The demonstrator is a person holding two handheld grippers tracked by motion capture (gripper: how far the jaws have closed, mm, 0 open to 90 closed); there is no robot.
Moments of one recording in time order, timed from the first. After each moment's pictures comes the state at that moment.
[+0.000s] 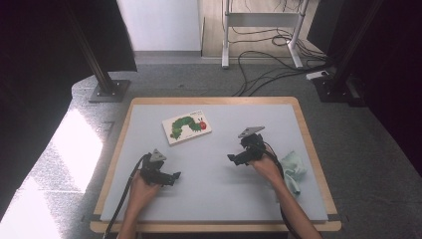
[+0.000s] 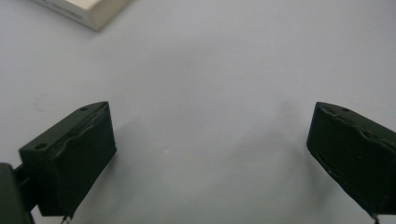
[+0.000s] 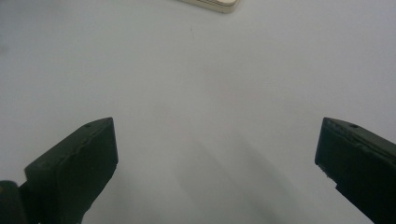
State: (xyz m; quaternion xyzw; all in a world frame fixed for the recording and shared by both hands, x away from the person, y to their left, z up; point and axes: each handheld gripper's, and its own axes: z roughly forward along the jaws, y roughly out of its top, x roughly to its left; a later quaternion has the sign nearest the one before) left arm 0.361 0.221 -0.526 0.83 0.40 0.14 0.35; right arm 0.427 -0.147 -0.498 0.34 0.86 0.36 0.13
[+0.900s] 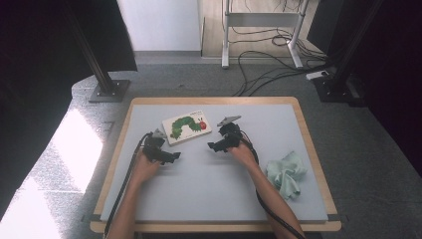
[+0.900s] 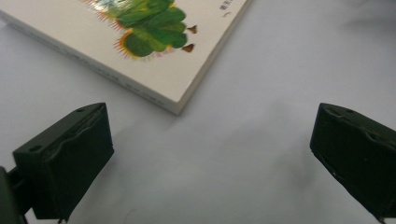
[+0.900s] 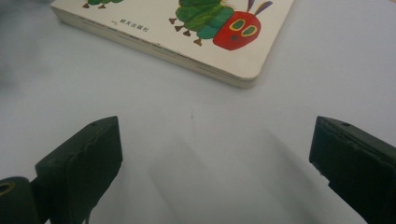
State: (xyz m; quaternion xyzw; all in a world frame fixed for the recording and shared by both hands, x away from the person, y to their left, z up) left arm 0.439 0.224 -0.522 0.84 0.41 0.13 0.33; right arm 0.493 -0.082 -0.524 0.32 0.85 0.39 0.12
